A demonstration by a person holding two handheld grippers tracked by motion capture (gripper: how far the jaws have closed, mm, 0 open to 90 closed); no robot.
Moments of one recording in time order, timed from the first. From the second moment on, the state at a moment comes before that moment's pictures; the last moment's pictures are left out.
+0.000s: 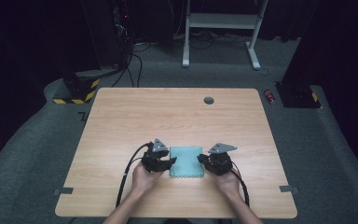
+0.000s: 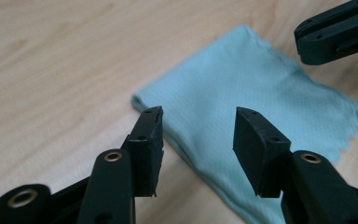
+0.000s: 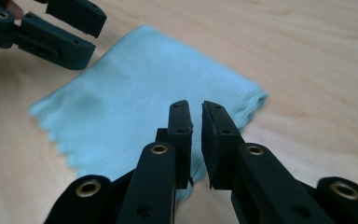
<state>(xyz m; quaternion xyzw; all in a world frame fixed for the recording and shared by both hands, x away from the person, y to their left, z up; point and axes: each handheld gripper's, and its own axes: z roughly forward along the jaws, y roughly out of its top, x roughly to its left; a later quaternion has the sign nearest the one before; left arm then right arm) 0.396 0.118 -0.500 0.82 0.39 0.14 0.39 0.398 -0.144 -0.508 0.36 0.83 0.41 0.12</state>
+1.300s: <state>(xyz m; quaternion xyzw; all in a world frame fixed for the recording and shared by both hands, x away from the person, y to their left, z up) 0.449 0.109 -0.512 0.83 0.42 0.12 0.35 0.459 -0.132 -0.516 0.40 0.83 0.37 0.11</state>
